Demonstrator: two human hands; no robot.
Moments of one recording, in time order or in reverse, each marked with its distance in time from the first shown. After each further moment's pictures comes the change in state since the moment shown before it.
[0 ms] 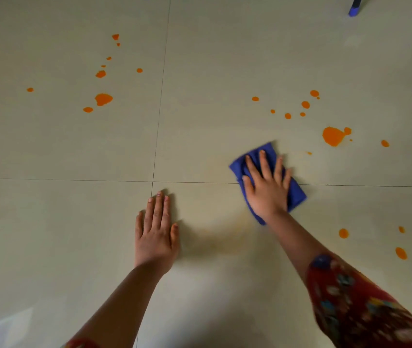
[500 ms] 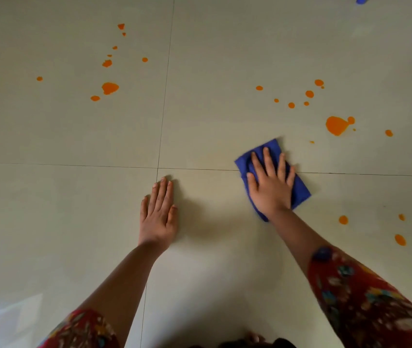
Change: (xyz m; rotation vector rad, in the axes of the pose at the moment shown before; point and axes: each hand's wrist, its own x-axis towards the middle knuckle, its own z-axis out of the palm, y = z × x) left_hand 0.004 -0.006 -0.009 -0.278 -0.054 0.013; right_hand -0.025 0.002 -0.005 0.027 0.014 0.031
